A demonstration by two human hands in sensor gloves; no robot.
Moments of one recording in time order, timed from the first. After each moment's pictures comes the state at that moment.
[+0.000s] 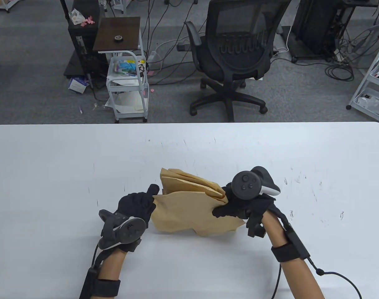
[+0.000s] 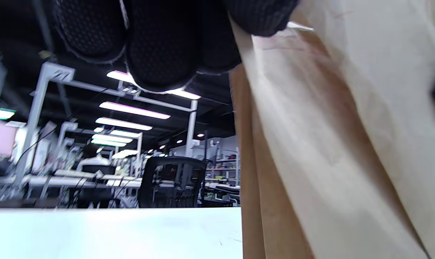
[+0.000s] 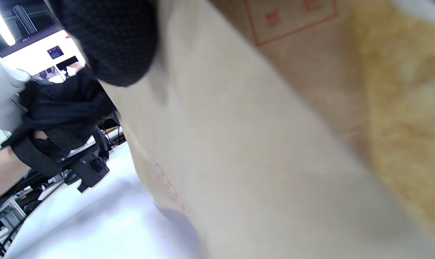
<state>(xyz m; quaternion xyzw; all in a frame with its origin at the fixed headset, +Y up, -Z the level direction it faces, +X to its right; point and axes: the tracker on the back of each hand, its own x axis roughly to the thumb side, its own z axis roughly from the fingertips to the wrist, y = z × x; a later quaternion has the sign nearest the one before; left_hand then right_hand) -0.195 -0.683 -0.313 0.24 -0.24 0.05 0.94 0.112 -0.657 -0.390 0.41 0.08 0.88 0.22</state>
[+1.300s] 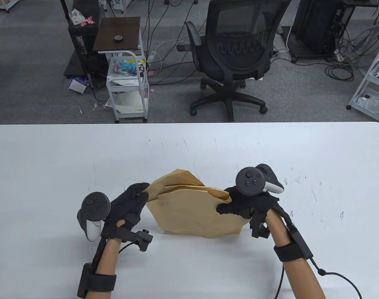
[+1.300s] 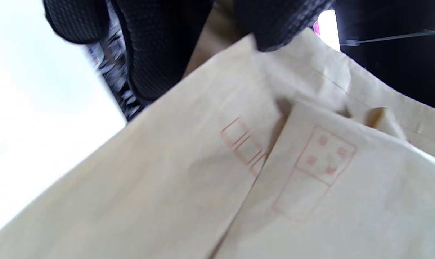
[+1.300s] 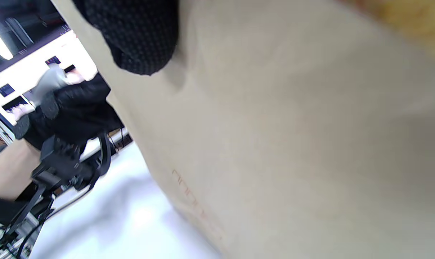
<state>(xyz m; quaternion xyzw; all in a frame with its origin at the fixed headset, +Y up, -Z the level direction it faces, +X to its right) -0.246 -0.708 -0.349 0.00 -0.06 0.59 0.81 0.120 -0.655 -0.395 0.41 0.08 0.87 0.26</state>
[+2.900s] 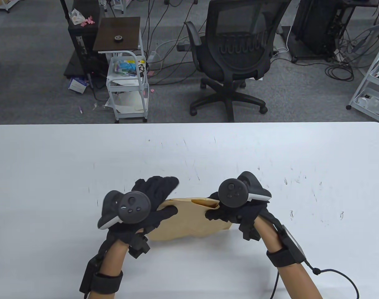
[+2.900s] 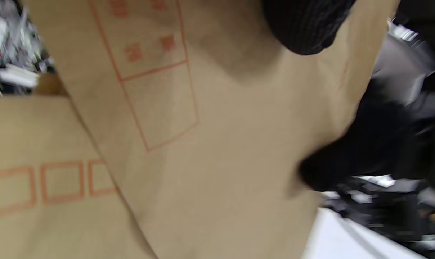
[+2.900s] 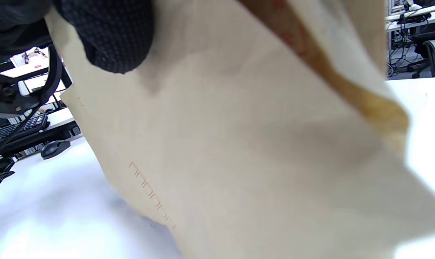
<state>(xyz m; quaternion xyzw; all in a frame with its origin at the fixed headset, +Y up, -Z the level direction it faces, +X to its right) -0.154 -0.610 -0.326 0.09 -0.26 0.15 0.95 0.092 -0.647 -0.374 0.40 0.08 0.90 0.15</state>
